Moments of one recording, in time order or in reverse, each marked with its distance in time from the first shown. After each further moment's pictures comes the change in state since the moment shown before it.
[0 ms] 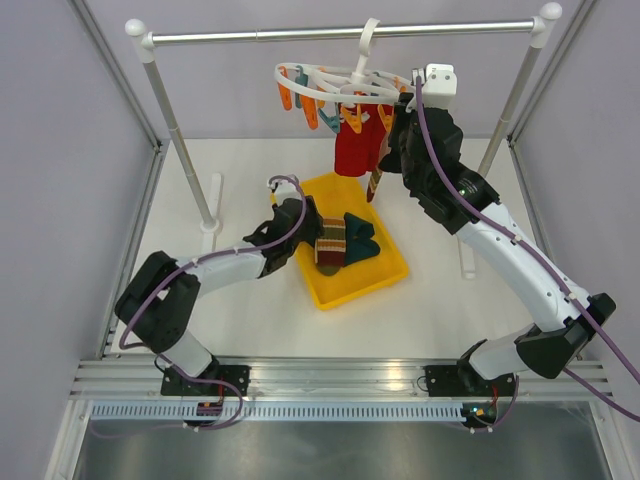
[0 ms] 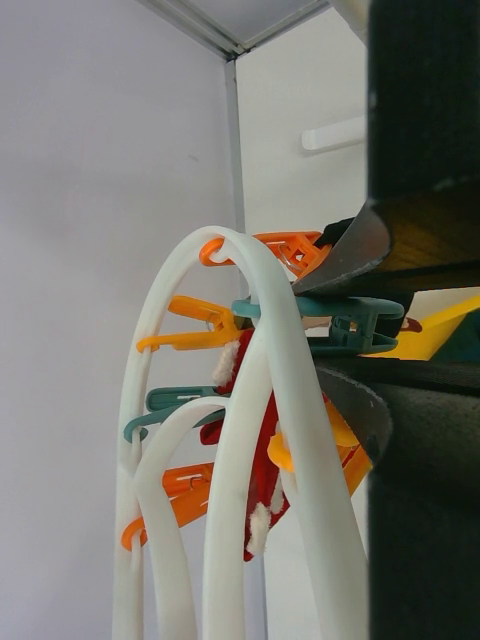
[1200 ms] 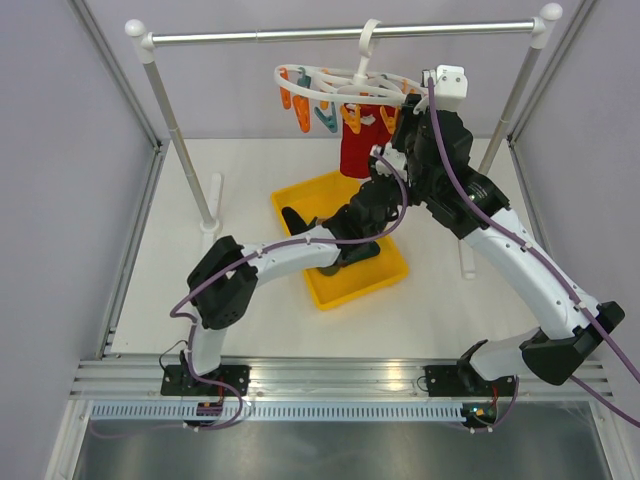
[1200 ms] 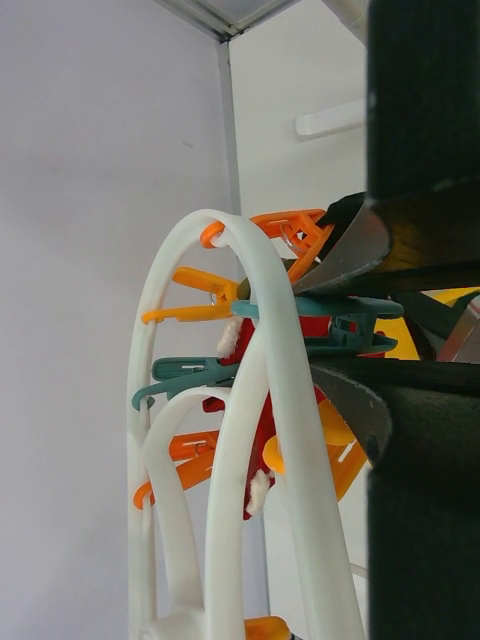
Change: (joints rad) left arm -0.325 0.347 0.639 0.323 -0.089 0.477; right arm 0.000 -0.042 -0.008 -0.029 -0.019 0.046
